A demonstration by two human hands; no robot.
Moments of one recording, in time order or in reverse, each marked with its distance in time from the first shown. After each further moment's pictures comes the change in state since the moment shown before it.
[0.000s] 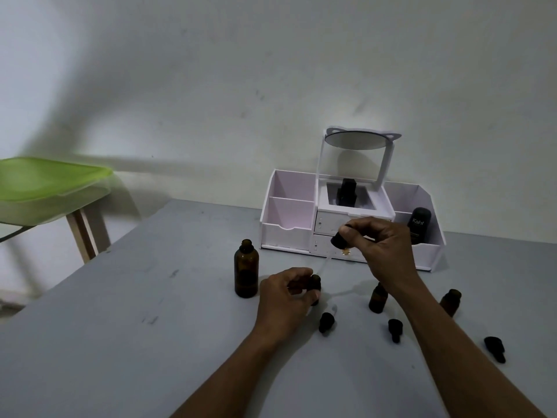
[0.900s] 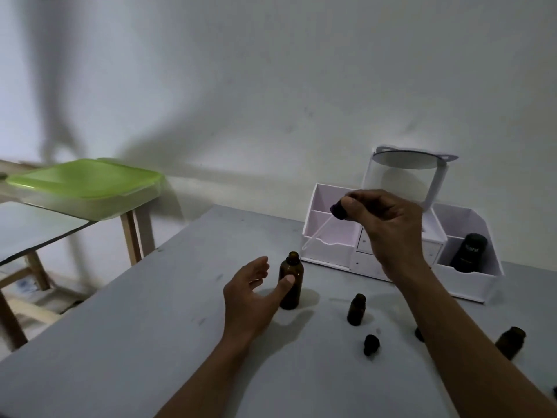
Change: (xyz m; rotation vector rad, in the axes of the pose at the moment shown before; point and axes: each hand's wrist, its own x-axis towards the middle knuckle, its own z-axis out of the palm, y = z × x) left_hand -0.008 -0.026 -0.106 -0.053 0.436 0.051; right_hand 0.031 -0.079 0.064 0.345 -0.061 -0.096
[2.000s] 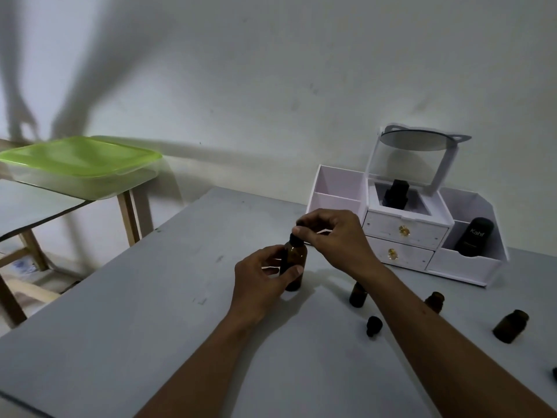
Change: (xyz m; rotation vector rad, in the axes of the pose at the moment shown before) left_hand 0.006 -0.008 0.008 -0.012 -0.150 -0.021; right_hand -0.023 0.062 0.045 -0.387 -0.325 0.141
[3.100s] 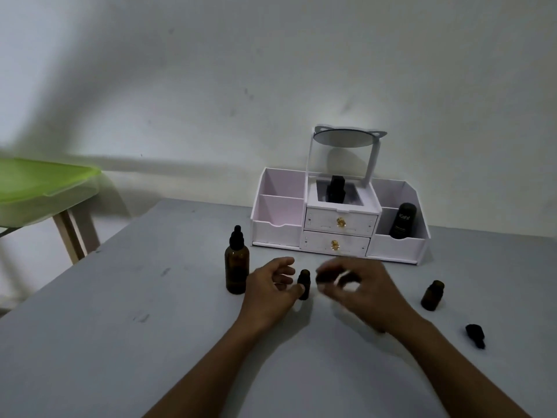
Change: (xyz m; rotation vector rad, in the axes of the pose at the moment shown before) left_hand -0.023 0.030 0.088 0.078 -0.311 -0.010; right_hand -0.113 0.035 -0.102 -0.175 -0.084 0.101
